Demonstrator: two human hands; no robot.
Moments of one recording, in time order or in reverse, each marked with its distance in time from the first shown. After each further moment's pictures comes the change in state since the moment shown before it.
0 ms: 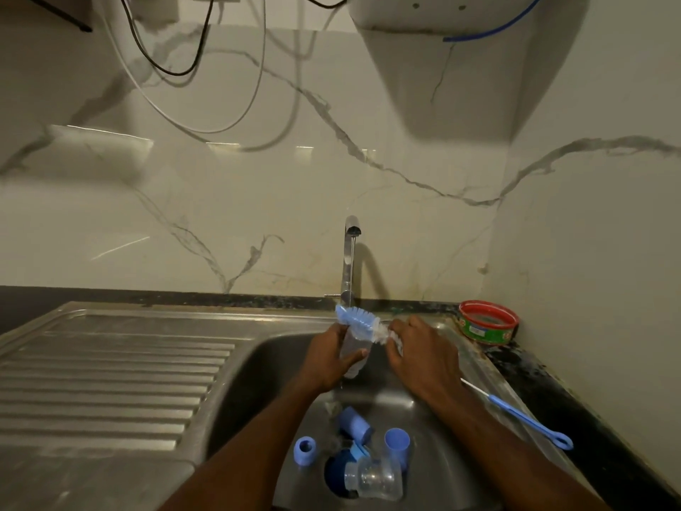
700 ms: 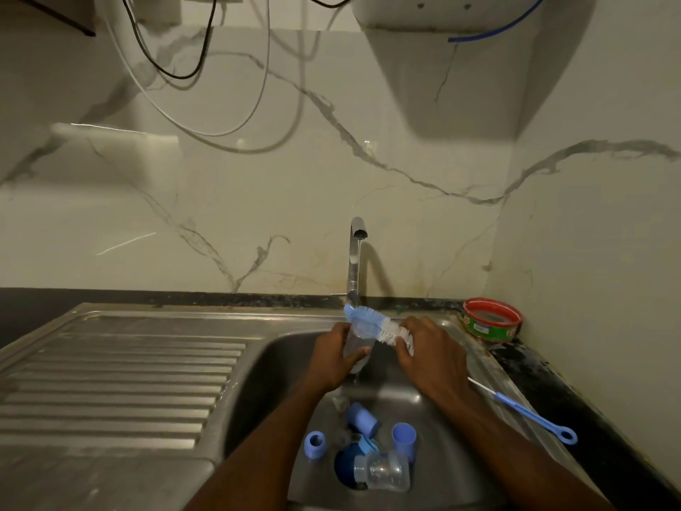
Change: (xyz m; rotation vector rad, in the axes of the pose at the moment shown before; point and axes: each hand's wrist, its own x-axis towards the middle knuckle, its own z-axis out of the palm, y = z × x) left_hand 0.000 -0.004 -0.005 -0.037 0.009 -0.026; right_hand -0.003 -0.003 -0.008 0.090 -0.002 0.098
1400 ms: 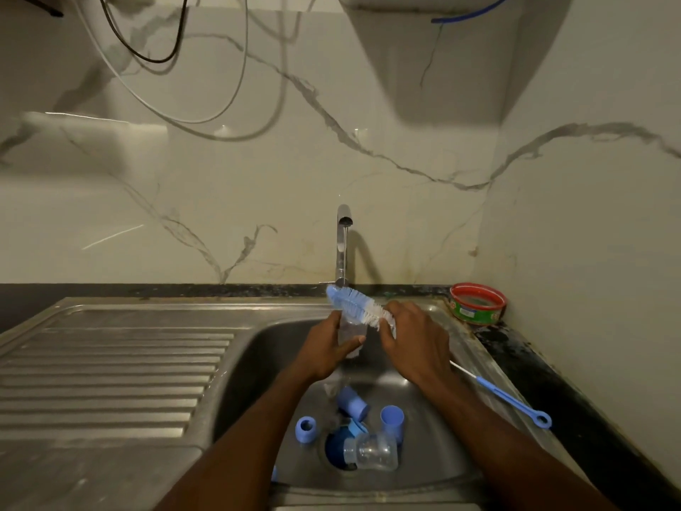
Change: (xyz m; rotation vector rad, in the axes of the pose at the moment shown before) left_hand -0.011 0.019 -0.008 -0.046 -0.100 0.041; right_hand -0.005 -0.013 -0.011 -0.009 0.021 -0.004
